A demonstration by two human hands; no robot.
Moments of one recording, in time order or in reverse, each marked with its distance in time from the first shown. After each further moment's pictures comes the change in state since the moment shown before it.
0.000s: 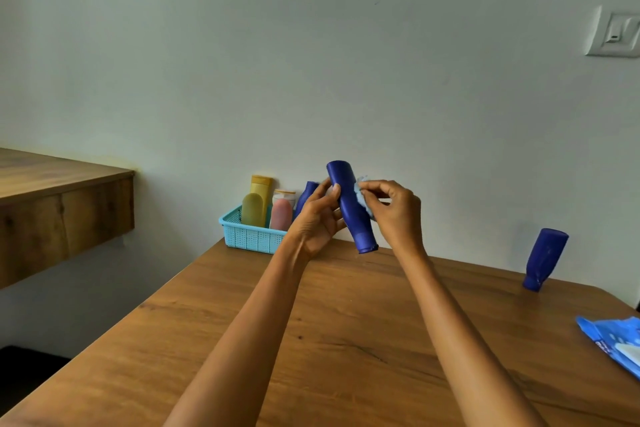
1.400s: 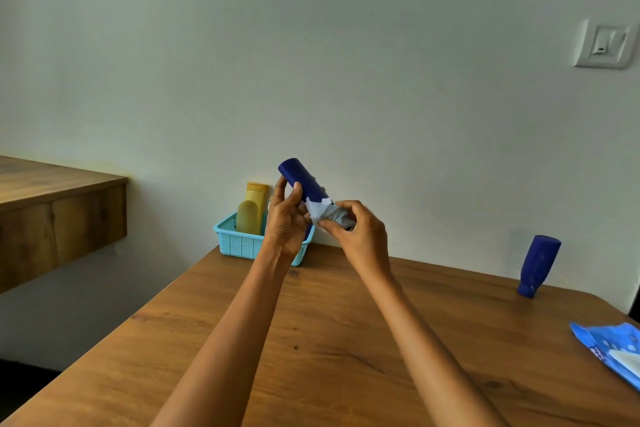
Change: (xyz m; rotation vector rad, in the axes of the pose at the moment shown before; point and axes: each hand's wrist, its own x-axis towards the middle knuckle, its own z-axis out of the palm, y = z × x) left_hand -0.004 0.016 -0.018 -0.198 0.149 0.312; right_hand -0.024 -0.004 0.035 -0.173 -0.096 0.062
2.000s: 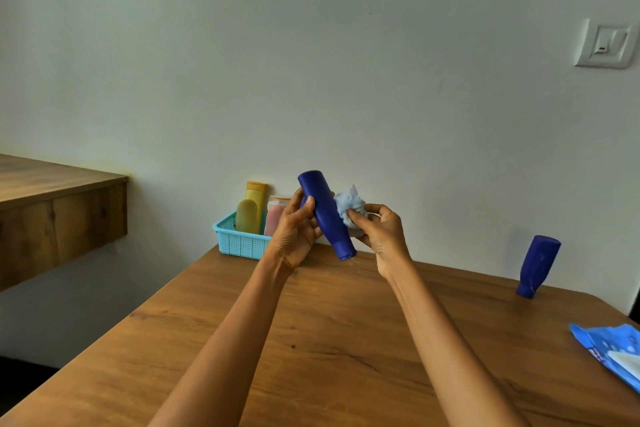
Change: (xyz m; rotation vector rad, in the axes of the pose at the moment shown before) left_hand -0.012 -0.010 0.001 0.084 -0.096 -0.166; right_hand 0.014 0.012 -0.023 0.632 -0.044 0.555
